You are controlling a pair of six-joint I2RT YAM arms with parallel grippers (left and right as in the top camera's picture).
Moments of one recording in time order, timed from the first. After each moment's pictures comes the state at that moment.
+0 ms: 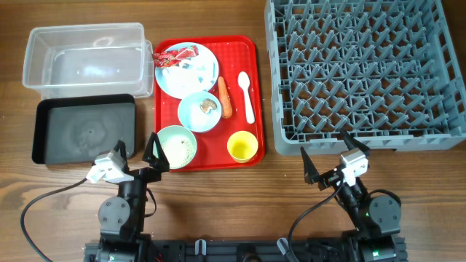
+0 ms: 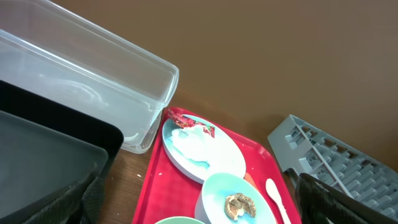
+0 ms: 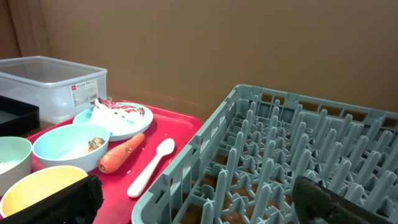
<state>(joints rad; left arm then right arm) -0.12 0.01 0.01 -0.06 -0.14 -0.51 0.15 0.02 0.01 0.02 -0.27 -0.08</state>
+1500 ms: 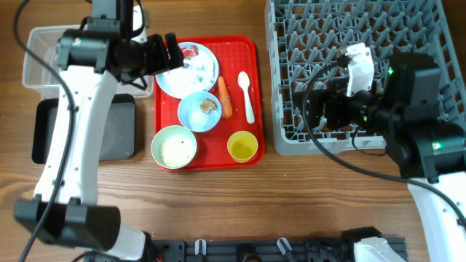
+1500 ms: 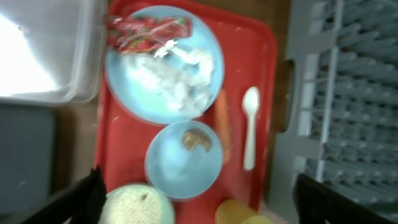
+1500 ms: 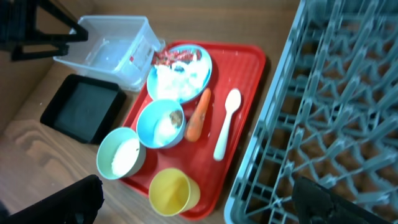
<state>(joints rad) -0.12 1.70 1.80 -1.16 0.19 -0.38 0.15 1.15 1.31 -0.90 -0.47 0.06</state>
